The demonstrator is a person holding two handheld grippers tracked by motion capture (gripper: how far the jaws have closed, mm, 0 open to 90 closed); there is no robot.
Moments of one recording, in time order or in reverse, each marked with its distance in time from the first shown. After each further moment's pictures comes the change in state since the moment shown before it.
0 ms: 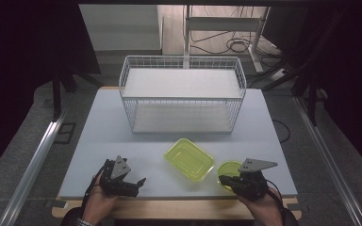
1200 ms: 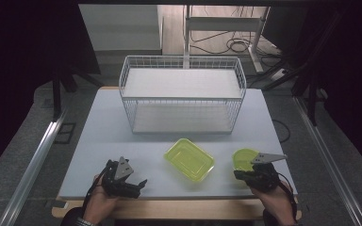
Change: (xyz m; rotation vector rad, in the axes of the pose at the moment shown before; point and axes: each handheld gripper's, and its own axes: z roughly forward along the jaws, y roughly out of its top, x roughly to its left) left arm -0.005 0.001 0.005 0.022 0.000 0.026; right arm -0.058 -0.016 -0.008 0.062 -0.099 0.066
